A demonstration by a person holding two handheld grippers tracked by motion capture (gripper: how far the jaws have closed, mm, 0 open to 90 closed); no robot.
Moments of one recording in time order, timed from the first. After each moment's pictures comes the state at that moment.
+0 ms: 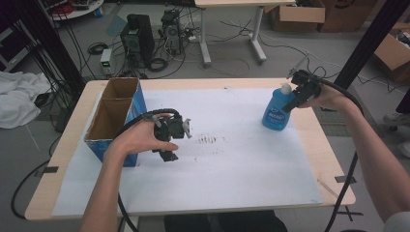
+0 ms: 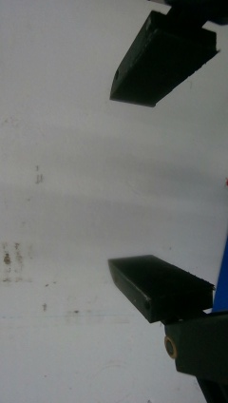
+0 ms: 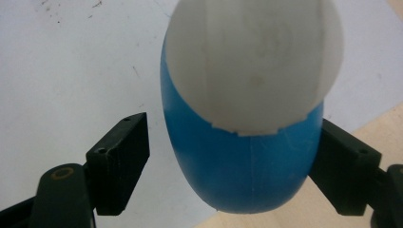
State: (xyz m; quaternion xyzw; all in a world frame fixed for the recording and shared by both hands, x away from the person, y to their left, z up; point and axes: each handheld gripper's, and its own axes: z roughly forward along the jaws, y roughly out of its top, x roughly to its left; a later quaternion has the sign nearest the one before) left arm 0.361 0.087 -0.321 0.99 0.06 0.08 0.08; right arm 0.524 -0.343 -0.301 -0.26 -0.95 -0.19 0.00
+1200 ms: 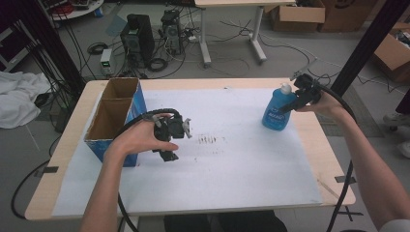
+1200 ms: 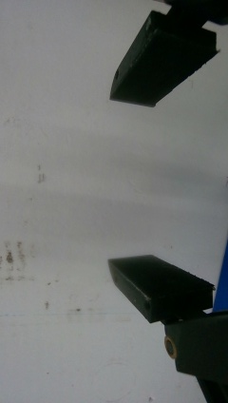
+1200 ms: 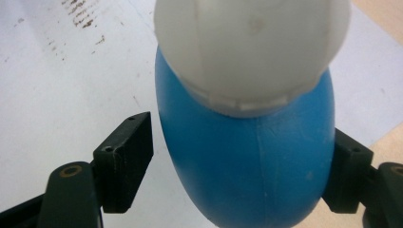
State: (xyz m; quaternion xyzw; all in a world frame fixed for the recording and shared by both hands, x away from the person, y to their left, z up) left arm 0.361 0.086 -0.320 0.99 0.06 0.08 0.08; right arm 0.514 -0.354 -0.317 -0.28 -0.92 -0.27 -0.02
